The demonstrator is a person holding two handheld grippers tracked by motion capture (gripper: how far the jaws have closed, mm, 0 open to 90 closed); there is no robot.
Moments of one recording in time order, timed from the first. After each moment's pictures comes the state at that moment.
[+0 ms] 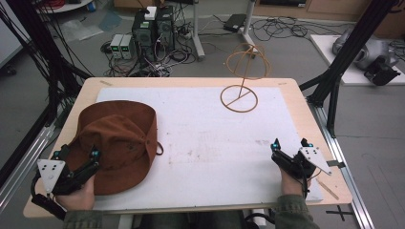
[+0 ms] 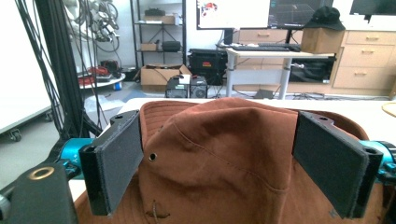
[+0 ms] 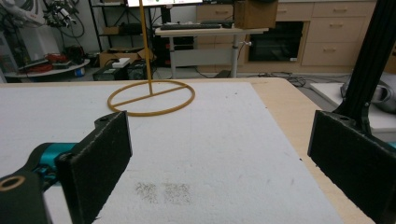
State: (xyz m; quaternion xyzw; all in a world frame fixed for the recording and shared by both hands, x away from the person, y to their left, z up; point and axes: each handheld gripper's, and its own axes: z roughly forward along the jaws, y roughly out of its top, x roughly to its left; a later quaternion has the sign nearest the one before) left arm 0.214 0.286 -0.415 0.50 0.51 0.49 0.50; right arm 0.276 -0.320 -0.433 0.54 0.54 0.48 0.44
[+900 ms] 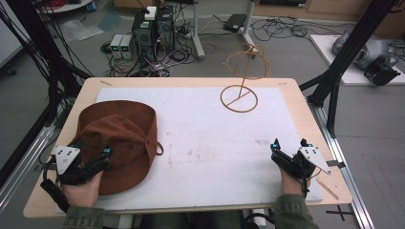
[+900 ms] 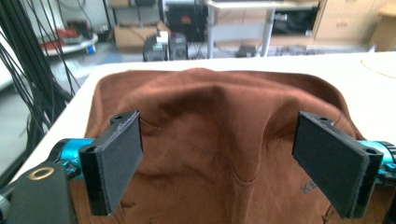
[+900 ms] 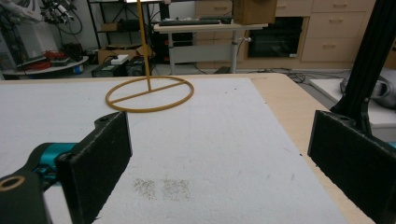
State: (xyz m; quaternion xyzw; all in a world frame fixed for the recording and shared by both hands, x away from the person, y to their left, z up) left arm 0.243 0.273 -0.406 0.59 0.54 0.41 0.45; right arm 0.277 -0.320 -0.435 0.54 0.54 0.47 0.44
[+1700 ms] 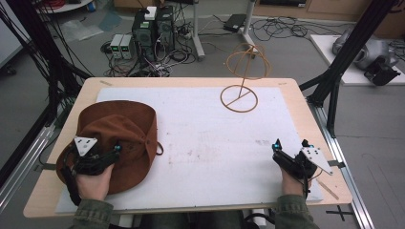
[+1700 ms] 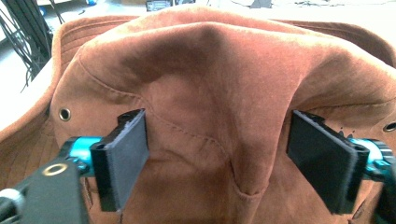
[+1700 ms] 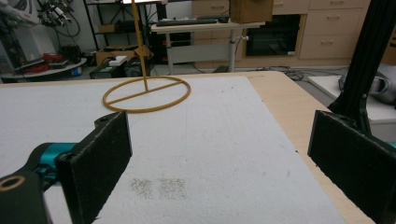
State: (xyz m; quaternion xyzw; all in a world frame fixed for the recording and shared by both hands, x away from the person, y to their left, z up) left arm 0.273 0.258 -0.422 0.61 0.58 0.37 0.39; right arm 0.276 -0.323 -0.435 0.55 0.53 0.47 0.43
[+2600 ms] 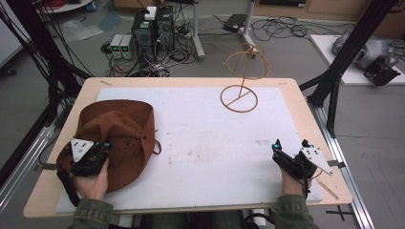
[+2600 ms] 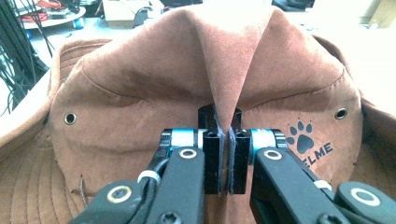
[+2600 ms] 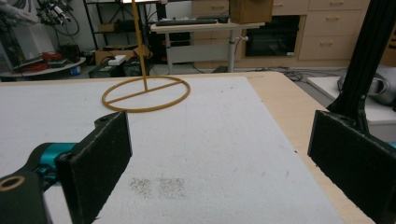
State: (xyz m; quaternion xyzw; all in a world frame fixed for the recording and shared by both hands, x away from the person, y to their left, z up) left arm 0.265 0.262 -0.421 0.60 0.55 0.38 0.44; right arm 0.276 -0.323 -0.435 0.55 0.53 0.47 0.44
